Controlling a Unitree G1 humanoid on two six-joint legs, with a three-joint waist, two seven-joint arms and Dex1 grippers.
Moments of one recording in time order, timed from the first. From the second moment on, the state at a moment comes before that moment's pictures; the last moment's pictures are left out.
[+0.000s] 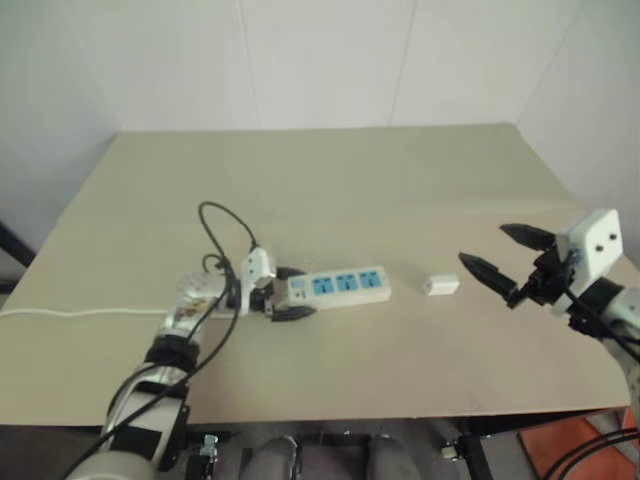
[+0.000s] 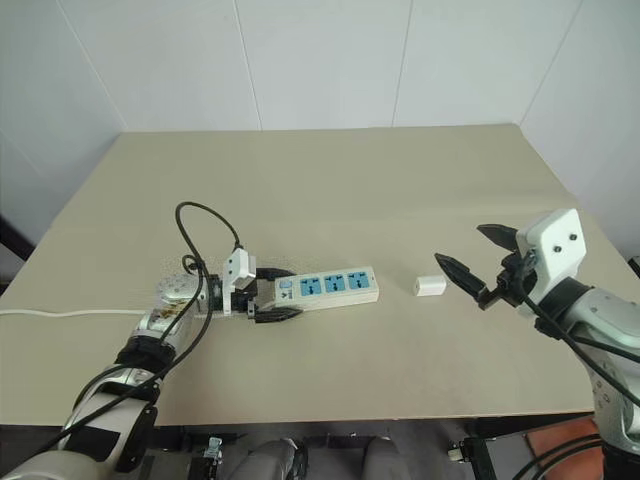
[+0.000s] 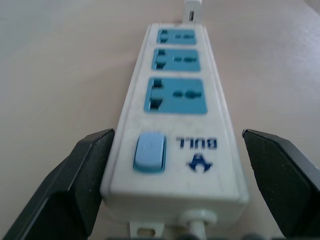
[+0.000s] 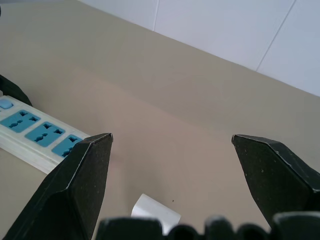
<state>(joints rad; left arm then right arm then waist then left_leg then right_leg) -0.66 0.39 -0.11 0.71 -0.17 -0.17 -1.28 -0.09 -0.77 -0.44 -0.48 0.54 0.57 0.66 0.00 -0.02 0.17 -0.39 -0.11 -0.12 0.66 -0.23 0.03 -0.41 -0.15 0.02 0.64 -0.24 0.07</state>
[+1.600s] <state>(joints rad) -0.59 0.36 -0.18 0.57 -0.18 -0.15 -1.43 -1.04 -0.78 0.52 0.69 -0.25 -0.05 1.41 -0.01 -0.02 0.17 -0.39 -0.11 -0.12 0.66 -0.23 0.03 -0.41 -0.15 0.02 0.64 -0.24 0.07</state>
